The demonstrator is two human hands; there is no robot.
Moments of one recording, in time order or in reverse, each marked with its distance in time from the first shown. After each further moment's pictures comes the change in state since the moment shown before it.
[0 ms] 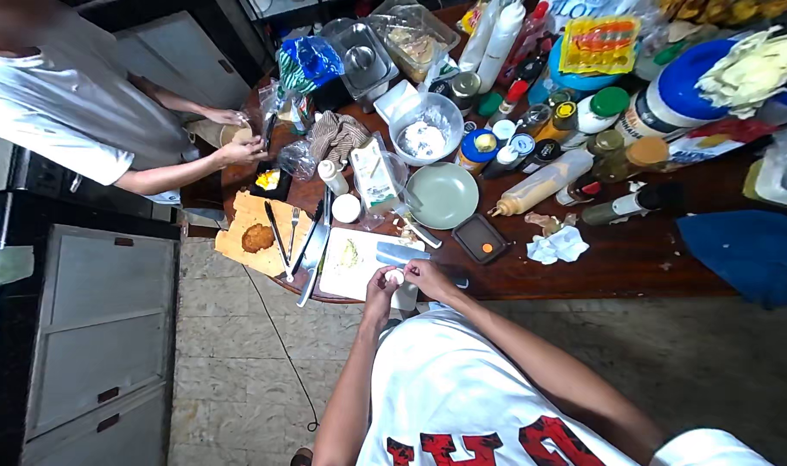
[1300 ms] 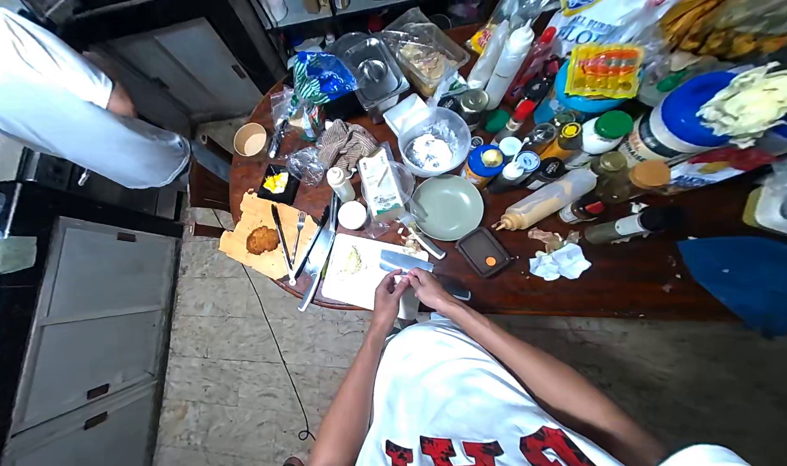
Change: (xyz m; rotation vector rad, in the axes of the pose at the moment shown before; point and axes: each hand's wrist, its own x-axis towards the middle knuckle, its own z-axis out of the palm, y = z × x) left_hand 0.007 0.000 0.013 0.197 0.023 0.065; right_hand 0.010 0.002 0.014 0.076 -0.040 0.119
